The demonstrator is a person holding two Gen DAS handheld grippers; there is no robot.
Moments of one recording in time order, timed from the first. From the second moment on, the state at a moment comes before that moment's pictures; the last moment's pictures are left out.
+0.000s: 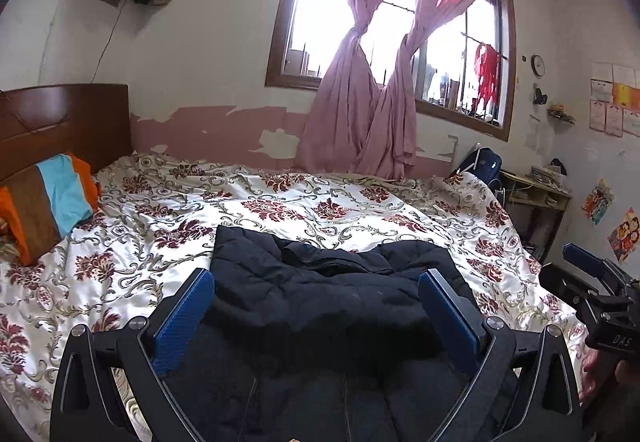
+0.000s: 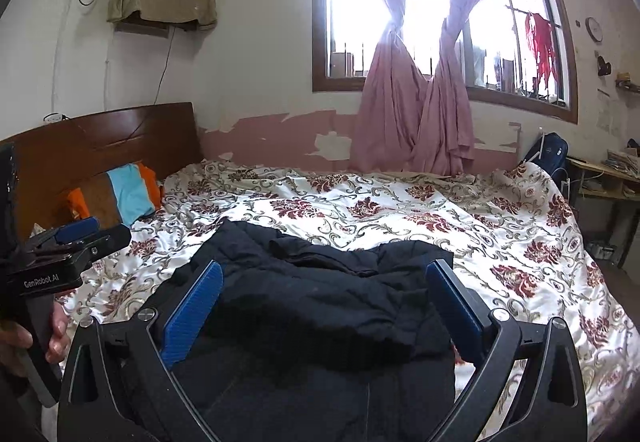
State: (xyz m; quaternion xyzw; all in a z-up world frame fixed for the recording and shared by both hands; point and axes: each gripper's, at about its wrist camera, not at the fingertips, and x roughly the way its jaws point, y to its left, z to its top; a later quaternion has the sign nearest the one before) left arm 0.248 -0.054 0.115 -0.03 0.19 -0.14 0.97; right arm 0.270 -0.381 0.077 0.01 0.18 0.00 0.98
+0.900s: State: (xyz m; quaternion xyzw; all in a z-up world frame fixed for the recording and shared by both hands) left arm 0.147 -0.038 0.065 0.01 0.18 -0.13 0.97; right arm 0.143 -0.336 0.039 0.01 0.14 -0.08 0.99
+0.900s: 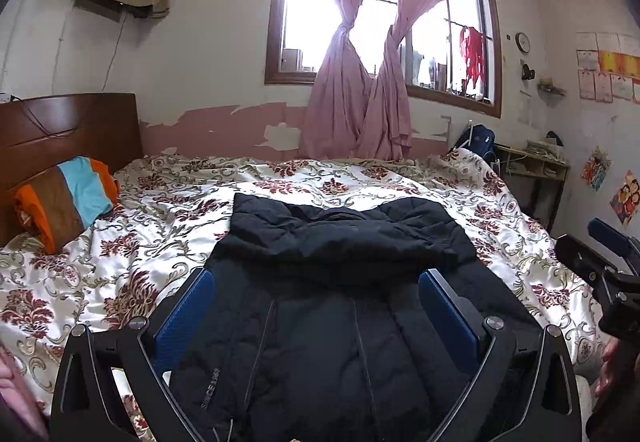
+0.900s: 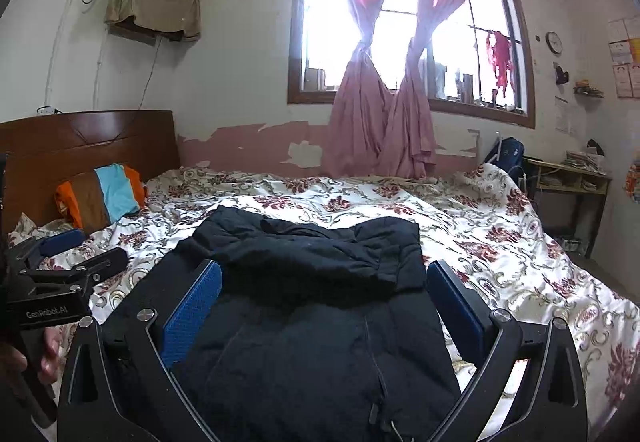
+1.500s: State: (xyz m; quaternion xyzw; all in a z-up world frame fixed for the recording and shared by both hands) left arm 0.139 -0.016 0.048 -0.01 0.21 -0.11 0.97; right arm 0.128 -0.358 0.020 0.04 0.17 -0.10 0.98
